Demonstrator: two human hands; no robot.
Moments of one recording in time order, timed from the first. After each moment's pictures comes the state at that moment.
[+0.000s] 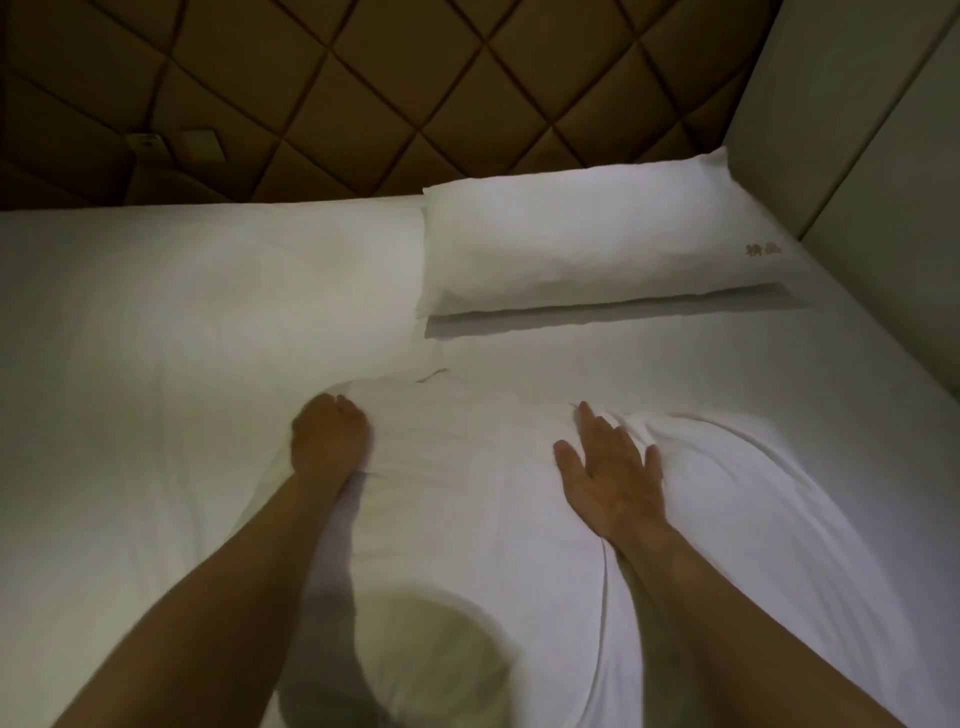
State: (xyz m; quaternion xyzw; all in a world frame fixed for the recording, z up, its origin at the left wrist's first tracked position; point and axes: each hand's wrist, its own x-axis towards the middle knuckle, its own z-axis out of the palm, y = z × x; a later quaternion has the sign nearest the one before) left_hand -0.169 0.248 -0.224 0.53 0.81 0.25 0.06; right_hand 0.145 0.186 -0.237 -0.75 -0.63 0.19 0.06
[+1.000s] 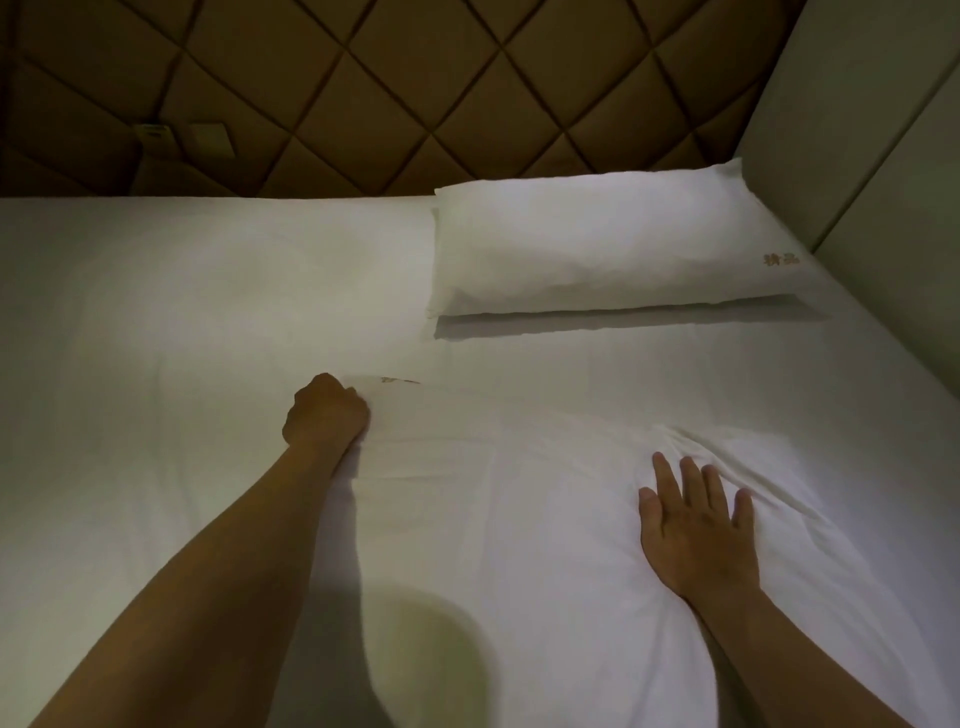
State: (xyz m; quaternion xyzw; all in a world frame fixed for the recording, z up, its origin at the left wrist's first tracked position) left_hand -0.181 0.286 -0.216 0.44 0.87 0.15 0.18; right_hand 0.202 0.152 -0.274 -0.79 -0.60 0.06 -0.04
